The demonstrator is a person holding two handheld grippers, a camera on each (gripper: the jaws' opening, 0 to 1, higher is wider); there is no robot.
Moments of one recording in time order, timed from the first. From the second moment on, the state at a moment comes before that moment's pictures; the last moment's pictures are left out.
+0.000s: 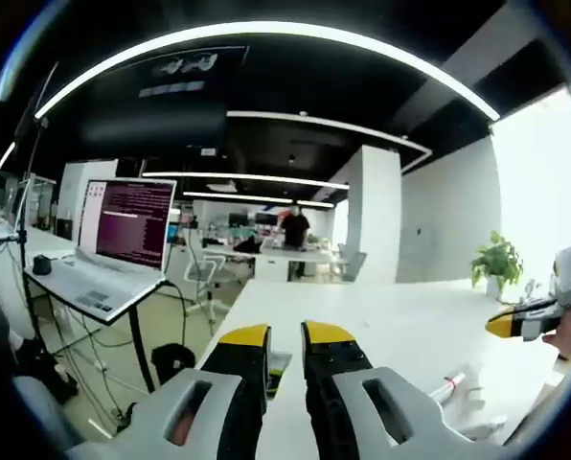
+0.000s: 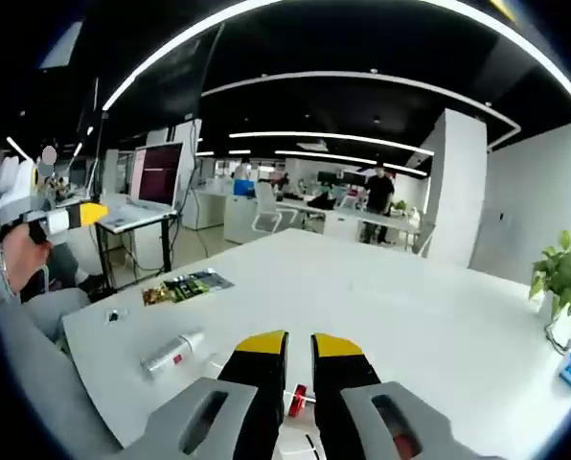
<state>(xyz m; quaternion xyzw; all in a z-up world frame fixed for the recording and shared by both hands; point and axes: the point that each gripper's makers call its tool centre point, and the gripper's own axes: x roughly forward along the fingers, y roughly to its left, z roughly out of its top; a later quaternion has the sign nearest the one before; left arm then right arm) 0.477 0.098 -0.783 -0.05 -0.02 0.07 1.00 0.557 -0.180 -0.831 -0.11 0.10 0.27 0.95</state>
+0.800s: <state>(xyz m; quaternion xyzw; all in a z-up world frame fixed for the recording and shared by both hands) 0.489 0.089 -0.808 0.02 0.05 0.05 1.00 0.546 -0.165 -0.859 -0.15 0.15 0.31 0.93</state>
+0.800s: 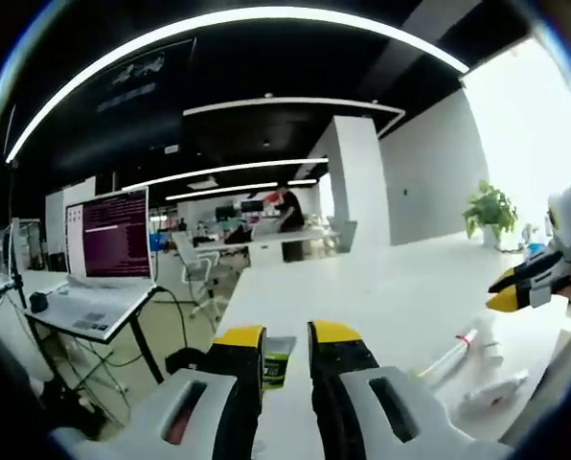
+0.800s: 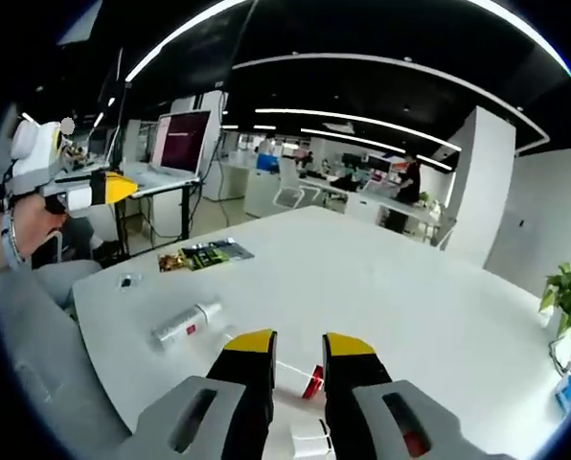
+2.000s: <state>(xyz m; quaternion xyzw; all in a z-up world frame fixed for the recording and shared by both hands) 0.496 0.094 -0.844 0.04 0.14 0.07 0.99 0.542 -0.167 -0.868 -0.15 0.18 0.32 0.92</state>
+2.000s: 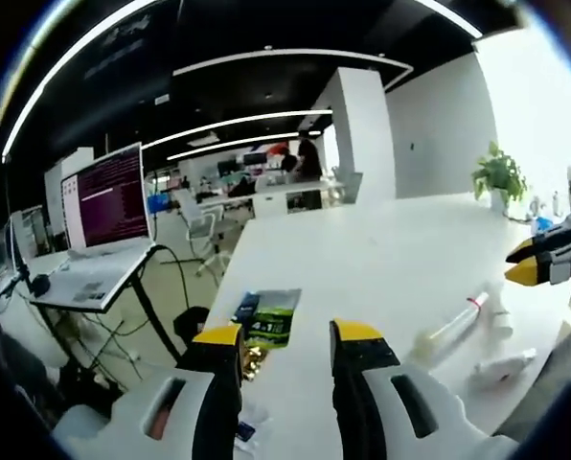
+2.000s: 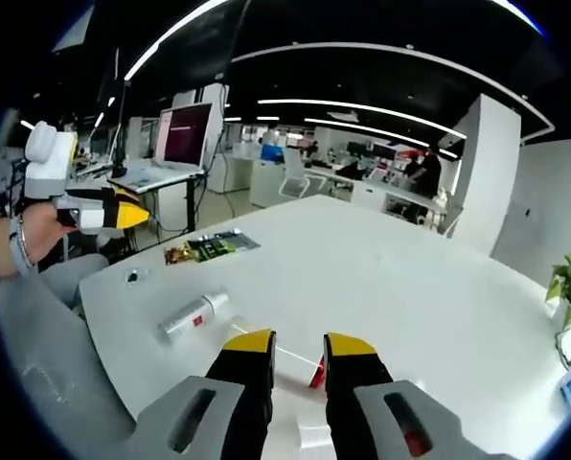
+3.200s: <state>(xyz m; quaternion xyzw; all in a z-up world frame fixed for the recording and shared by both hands) 0.499 0.086 -0.854 0.06 0.16 0.05 0.98 0.539 -0.167 -0.874 -0.15 0.19 0.32 0.92</state>
